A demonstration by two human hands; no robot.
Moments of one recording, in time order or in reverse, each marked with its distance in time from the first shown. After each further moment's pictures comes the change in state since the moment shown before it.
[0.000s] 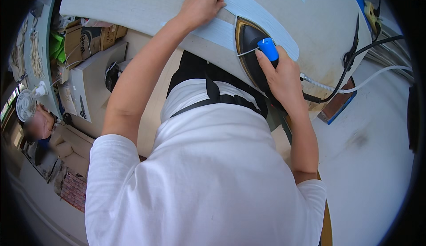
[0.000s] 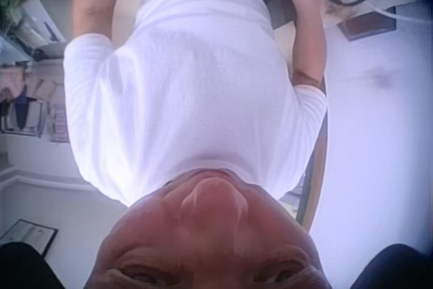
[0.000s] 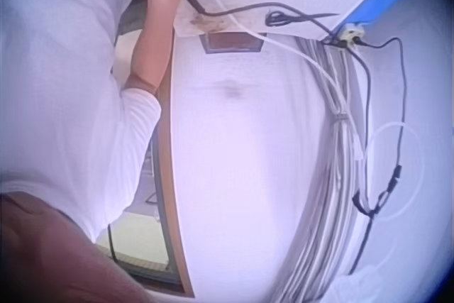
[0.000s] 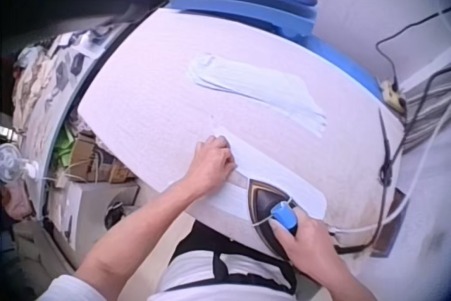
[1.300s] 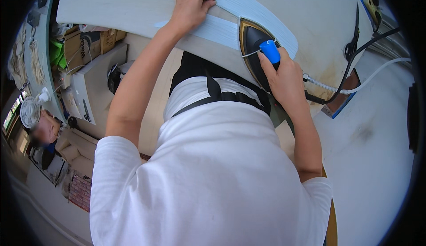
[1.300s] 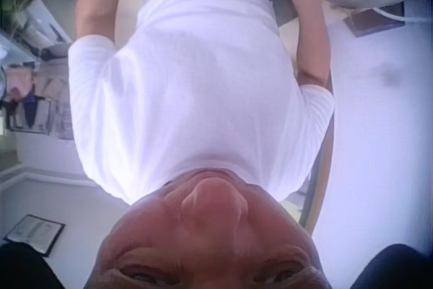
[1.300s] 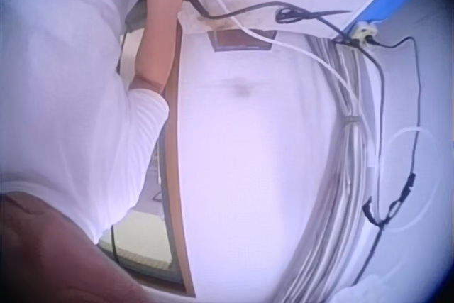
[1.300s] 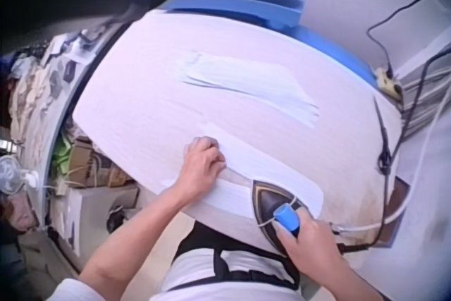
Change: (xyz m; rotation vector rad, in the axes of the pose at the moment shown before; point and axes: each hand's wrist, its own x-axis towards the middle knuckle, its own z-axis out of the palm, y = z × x) left_hand -0.014 0.001 -0.001 -0.153 0.179 0.105; right_hand -0.010 0.015 -0.006 -0.111 0.008 0.023
